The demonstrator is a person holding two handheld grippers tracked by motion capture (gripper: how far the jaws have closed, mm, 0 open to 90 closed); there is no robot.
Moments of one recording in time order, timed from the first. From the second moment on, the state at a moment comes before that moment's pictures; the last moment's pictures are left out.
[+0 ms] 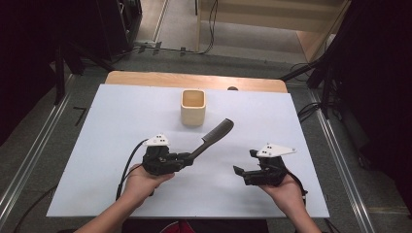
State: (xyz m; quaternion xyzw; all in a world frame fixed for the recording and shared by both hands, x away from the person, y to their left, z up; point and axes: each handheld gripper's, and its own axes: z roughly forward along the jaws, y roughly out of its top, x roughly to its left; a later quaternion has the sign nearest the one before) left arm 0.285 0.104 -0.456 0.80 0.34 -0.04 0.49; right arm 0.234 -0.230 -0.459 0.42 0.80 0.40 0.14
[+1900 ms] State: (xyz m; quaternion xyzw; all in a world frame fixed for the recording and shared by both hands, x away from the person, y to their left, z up) left arm 0.305 0.006 -0.495 0.70 0.42 -0.04 0.57; right arm 0.278 -0.208 -0.431 0.57 0.70 0.42 0.10
